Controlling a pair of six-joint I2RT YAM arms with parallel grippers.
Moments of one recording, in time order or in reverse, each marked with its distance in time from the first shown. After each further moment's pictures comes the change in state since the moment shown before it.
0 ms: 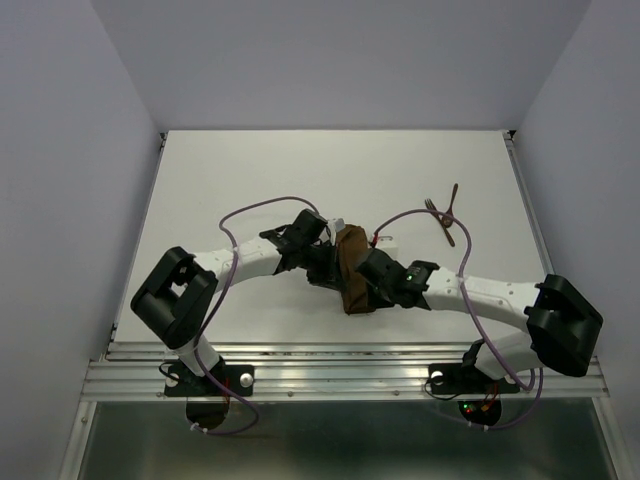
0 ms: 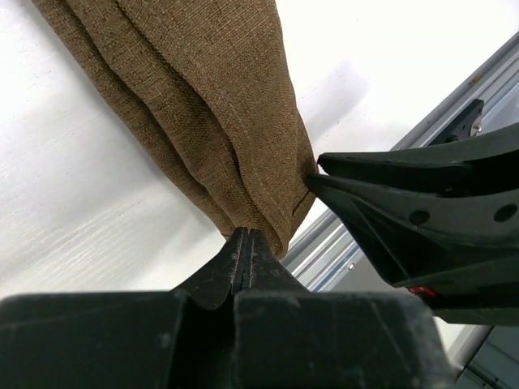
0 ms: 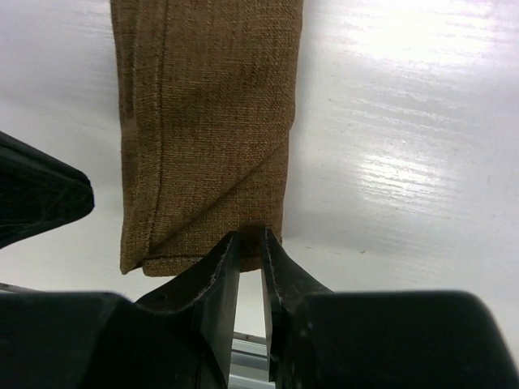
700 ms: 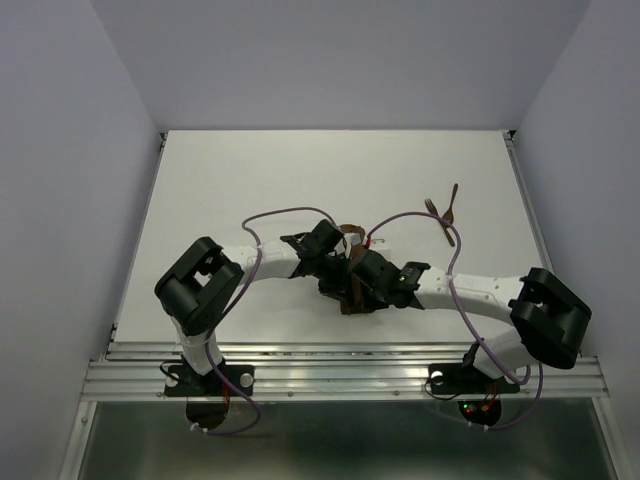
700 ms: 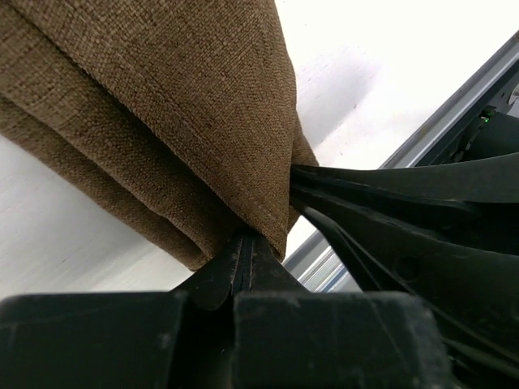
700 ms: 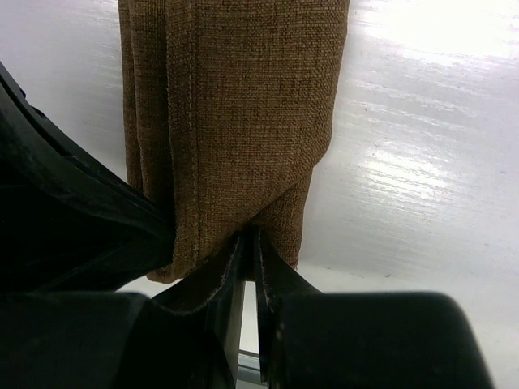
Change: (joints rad) left arm -0.079 0.138 0.037 0.021 0.027 0.011; right arm 0.000 0.065 -0.018 0.074 -0.040 -0.024
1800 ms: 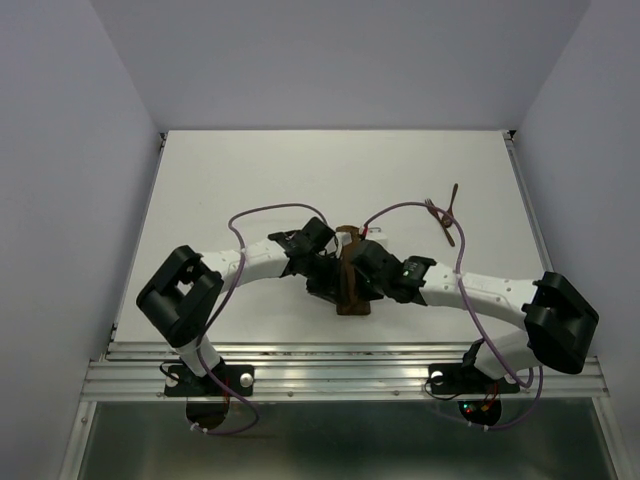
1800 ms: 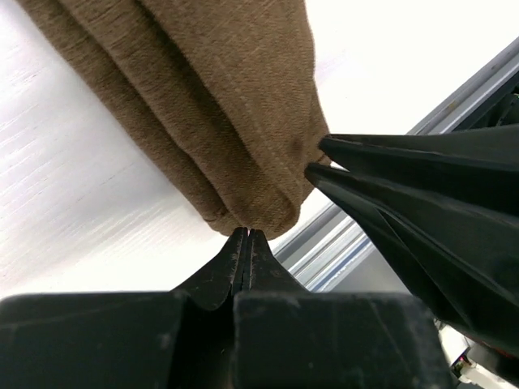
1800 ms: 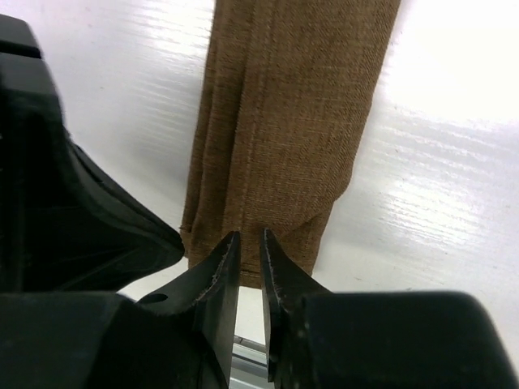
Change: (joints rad) left arm 0.018 -0.109 -0.002 -0.164 -0.052 0.078; right arm 0.000 -0.040 0.060 0.014 -0.004 -0.031
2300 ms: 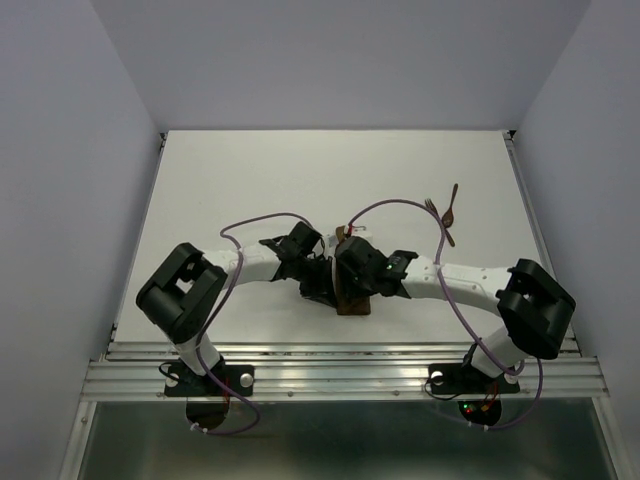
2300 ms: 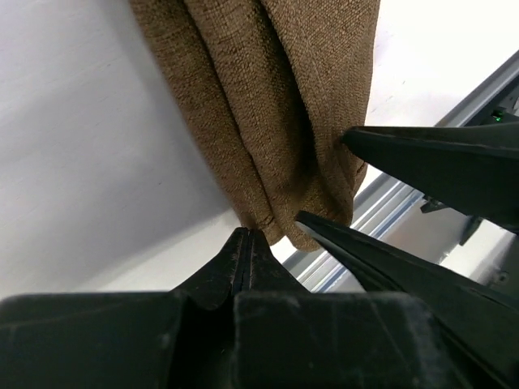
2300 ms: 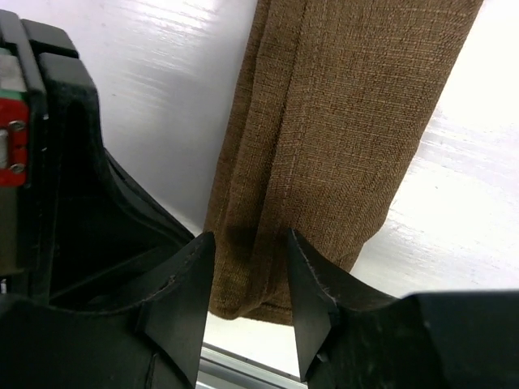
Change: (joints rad) left arm 0.083 0.005 -0.133 0.152 0.075 -0.064; right arm 0.000 0.118 0.087 0.019 -0.039 -0.058
